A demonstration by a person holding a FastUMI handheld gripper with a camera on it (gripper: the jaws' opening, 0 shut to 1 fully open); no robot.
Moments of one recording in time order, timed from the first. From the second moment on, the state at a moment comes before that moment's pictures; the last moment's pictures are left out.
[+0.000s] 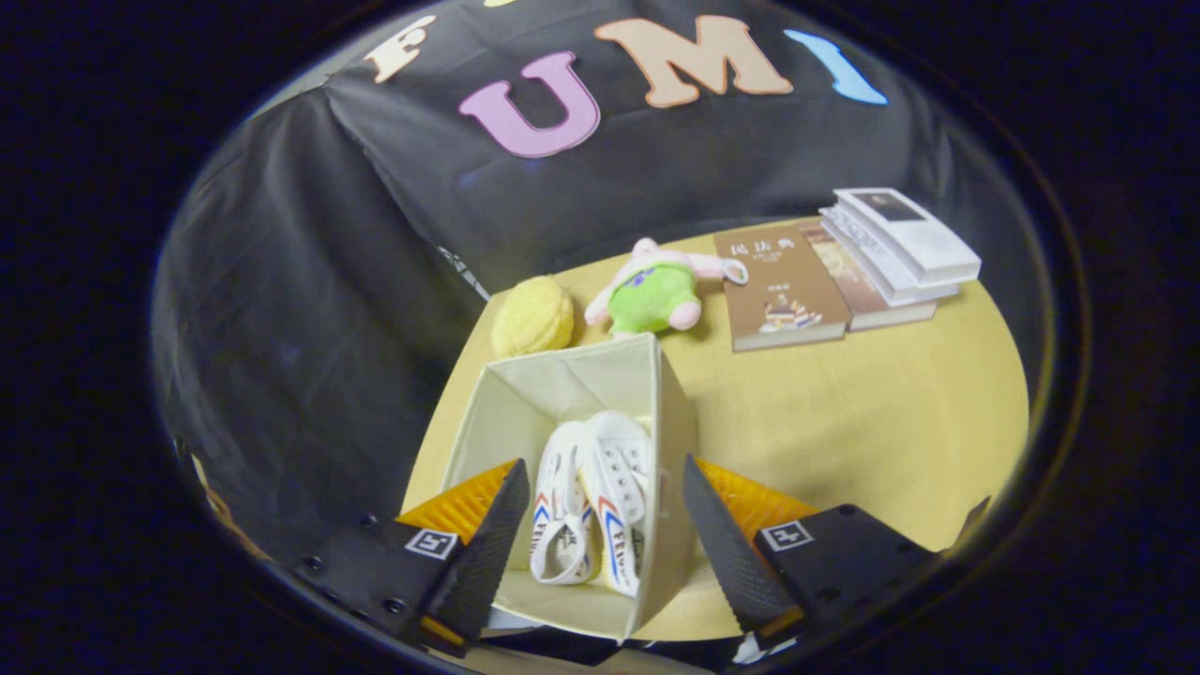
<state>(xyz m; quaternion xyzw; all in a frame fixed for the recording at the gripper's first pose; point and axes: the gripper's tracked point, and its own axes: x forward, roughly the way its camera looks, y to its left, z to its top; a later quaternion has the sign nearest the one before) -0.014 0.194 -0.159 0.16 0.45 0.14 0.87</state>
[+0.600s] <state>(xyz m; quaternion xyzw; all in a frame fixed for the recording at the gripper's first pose) 0.009 0.074 -0.069 0.10 0.26 0.11 0.95</state>
